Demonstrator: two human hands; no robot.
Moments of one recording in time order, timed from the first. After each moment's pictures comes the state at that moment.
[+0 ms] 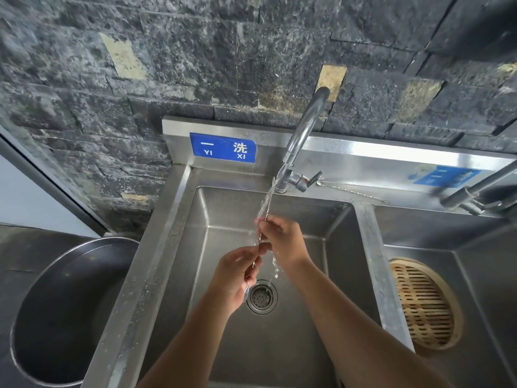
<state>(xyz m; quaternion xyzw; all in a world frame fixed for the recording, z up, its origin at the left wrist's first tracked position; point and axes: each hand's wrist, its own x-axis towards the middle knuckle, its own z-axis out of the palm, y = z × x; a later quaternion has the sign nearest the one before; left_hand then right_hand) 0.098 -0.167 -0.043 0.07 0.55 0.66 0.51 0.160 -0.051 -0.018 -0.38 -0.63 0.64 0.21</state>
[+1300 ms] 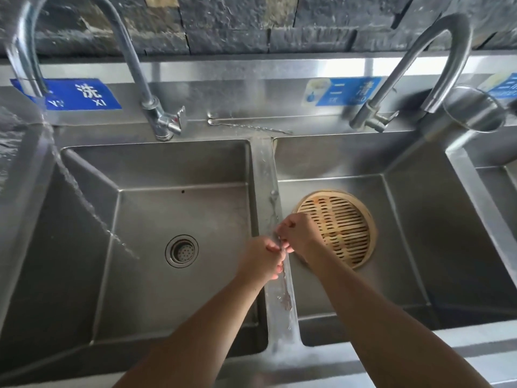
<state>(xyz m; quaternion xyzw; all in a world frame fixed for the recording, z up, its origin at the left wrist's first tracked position) 0.387 -0.010 -0.089 0.18 0.76 0.35 0.52 0.459 0.098 -0.104 -0.58 -0.67 0.46 0.01</state>
